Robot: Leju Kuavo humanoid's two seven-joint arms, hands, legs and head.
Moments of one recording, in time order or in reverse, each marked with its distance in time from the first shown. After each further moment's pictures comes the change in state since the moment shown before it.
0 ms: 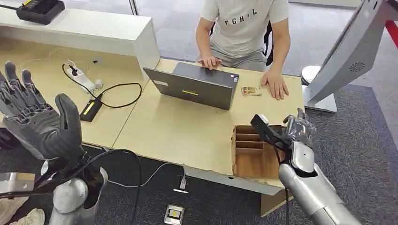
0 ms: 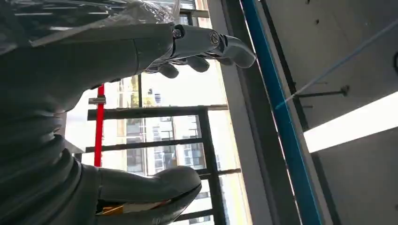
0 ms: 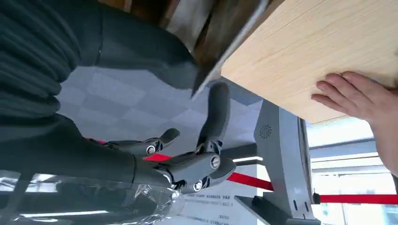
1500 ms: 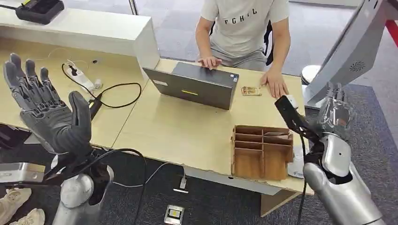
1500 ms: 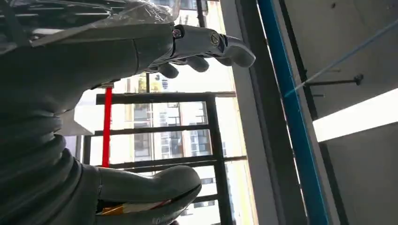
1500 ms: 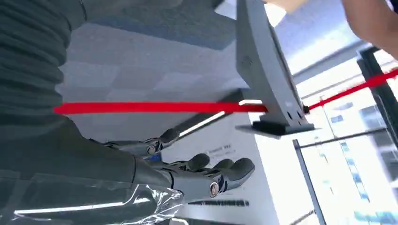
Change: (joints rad) left arm -0.029 0.019 -0.039 0.055 0.049 0.000 -0.001; right arm 0.078 -0.187 -0.134 -0.544 0.140 0.035 0.109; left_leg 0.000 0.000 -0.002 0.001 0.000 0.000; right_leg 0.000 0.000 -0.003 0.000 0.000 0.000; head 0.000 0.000
